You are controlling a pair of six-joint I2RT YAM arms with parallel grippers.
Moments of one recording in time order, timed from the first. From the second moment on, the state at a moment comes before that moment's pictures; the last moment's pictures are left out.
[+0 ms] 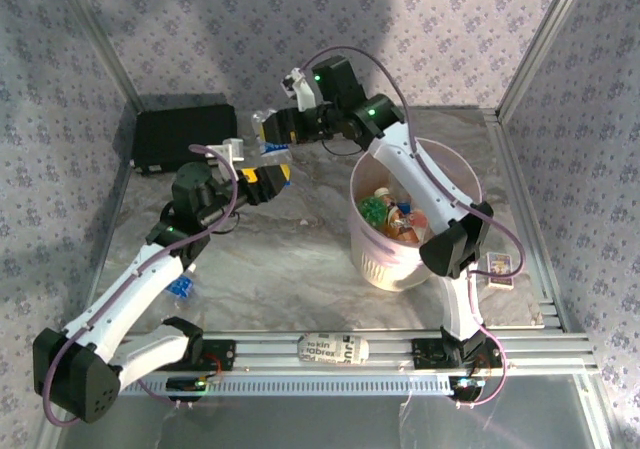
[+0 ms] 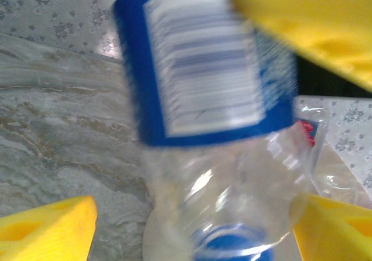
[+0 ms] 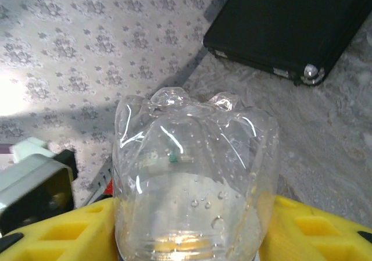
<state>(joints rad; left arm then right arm) -0.45 1.01 0.82 0.03 0.35 -0.70 0.65 2.03 2.35 -0.87 -0.57 0.39</state>
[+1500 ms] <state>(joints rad) -0.19 0.99 0.88 -0.98 -0.01 -0.63 0.34 1.41 1.78 -1.33 -0.28 0.09</state>
